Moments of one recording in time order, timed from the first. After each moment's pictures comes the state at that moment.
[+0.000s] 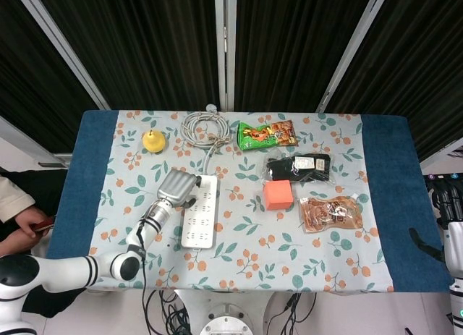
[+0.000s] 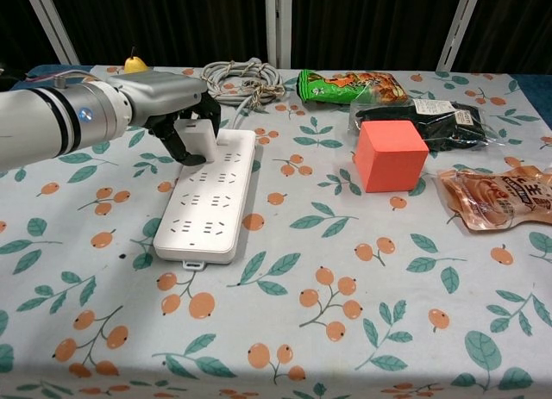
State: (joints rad) left arm -0.96 -1.62 -0.15 -1.41 0.82 0.87 0.54; right arm 0.01 -1.08 0.13 -1.65 -1.50 1.63 0.05
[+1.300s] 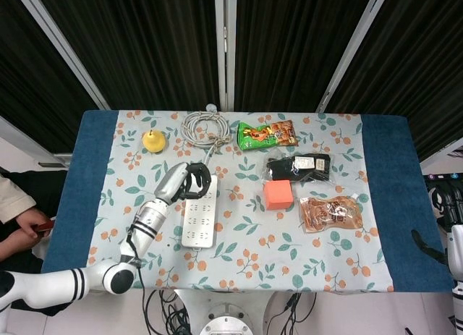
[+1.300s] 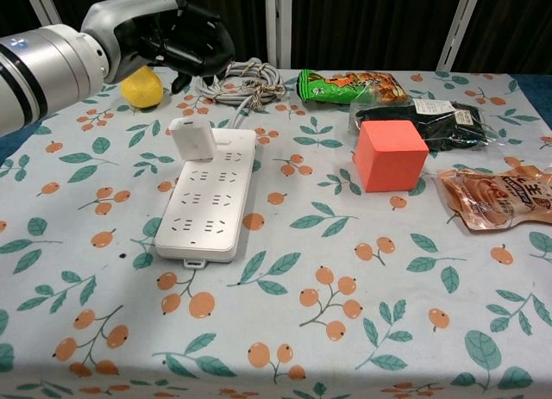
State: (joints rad) left arm -0.79 -1.59 -0.32 -1.58 1.05 0.99 -0.36; right arm 0.00 -1.08 0.12 -1.64 -1.52 1.64 0.07
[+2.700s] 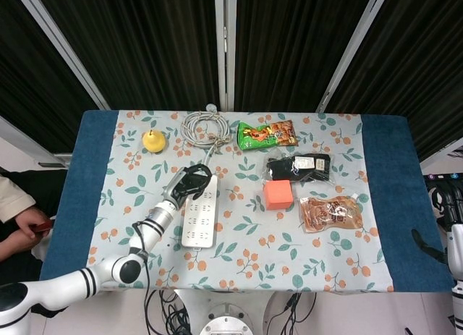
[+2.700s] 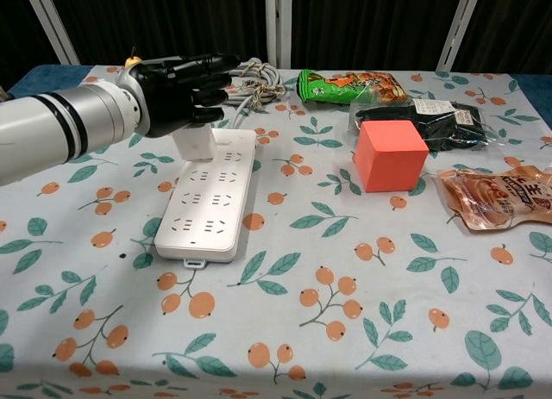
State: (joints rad) left arm -0.71 -1.74 -0.47 -1.37 1.12 0.67 -1.10; right arm 0.00 -1.08 0.13 -1.65 -1.51 1.64 0.06
